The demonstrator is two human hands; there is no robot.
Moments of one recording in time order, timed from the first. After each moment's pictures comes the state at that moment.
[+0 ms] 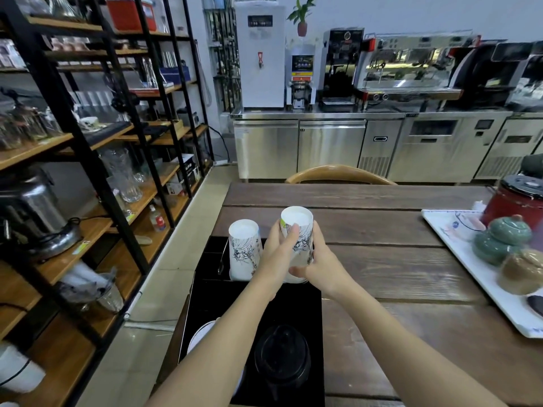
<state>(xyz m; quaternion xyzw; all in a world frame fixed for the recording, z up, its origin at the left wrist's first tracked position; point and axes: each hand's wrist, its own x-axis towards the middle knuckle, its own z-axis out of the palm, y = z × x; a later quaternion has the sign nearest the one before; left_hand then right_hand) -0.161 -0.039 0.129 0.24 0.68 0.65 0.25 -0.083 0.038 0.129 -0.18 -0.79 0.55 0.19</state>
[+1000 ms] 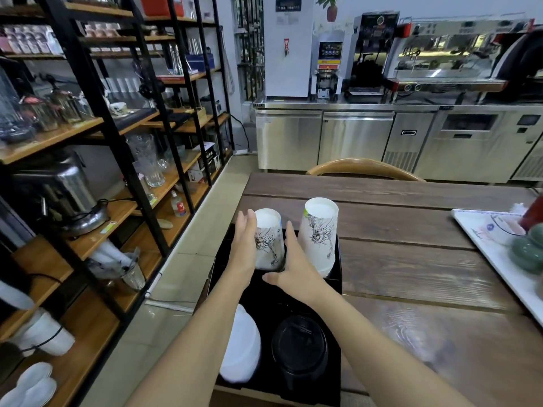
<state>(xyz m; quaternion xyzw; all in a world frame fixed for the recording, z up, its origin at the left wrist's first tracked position) -0.216 -0.091 0.115 0.12 0.67 0.72 0.18 -0.121 -0.015 0.111 -0.14 -0.81 0.56 0.06</state>
